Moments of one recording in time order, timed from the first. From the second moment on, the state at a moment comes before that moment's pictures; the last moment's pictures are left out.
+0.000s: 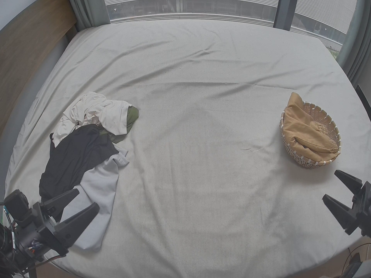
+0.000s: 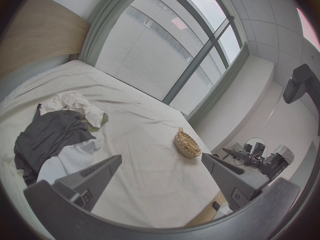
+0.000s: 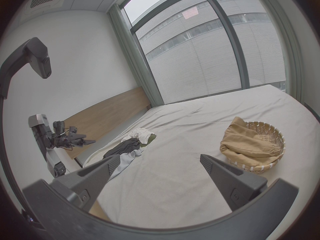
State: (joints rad) left arm -0.58 1.01 -0.02 -1.00 -0.01 -0.39; right arm 0.35 0.91 -0.02 -0.97 0.25 0.13
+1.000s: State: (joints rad) left arm -0.20 0.27 -0.02 -0.20 -0.22 -0.36; right arm 0.04 0.11 -0.02 -0.10 0.24 0.13
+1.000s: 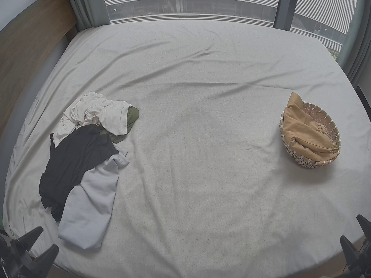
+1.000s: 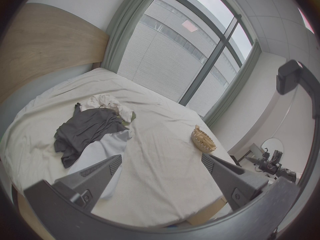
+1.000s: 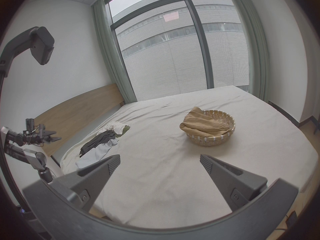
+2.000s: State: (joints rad) left arm 0.00 0.02 -0.02 -0.04 0.07 -0.02; right arm 0.01 0.01 -0.02 0.00 -0.03 0.02
